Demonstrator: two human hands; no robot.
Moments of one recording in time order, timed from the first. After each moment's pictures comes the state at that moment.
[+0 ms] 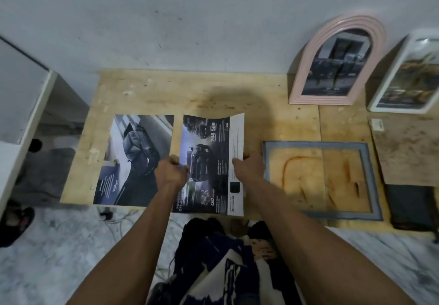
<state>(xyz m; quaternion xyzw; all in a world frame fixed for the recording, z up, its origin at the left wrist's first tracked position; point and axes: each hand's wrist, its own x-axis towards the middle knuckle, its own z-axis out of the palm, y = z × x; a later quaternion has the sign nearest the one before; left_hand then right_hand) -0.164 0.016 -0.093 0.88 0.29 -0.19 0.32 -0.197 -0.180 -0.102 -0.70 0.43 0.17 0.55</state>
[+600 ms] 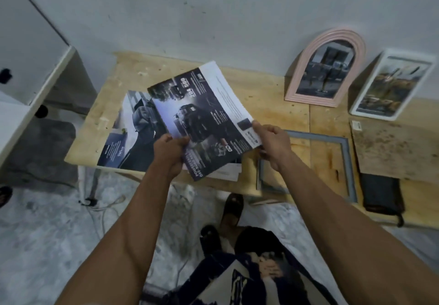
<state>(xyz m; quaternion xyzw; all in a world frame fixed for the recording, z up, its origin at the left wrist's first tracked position) -0.219 0.027 -0.045 0.55 0.34 -0.13 0.75 -0.237 -0.216 -0.028 -0.67 0.38 0.09 0.63</state>
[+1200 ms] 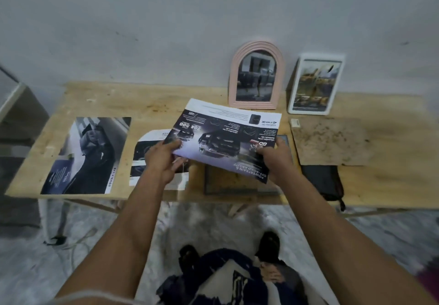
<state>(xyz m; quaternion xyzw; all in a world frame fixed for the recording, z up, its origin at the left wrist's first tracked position) -0.243 -0.108 -0.033 0.55 0.33 -0.18 0.75 -0.324 -0.369 -0.010 -0.63 0.40 0.01 0.67</state>
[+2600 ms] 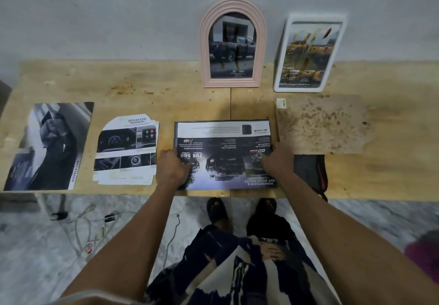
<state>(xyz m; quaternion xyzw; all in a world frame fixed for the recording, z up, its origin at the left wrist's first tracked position) -0.272 -0.213 -0.117 0.95 0.08 -0.21 0.24 -0.337 -0.489 -0.093 -0.85 0.34 0.11 0.38</state>
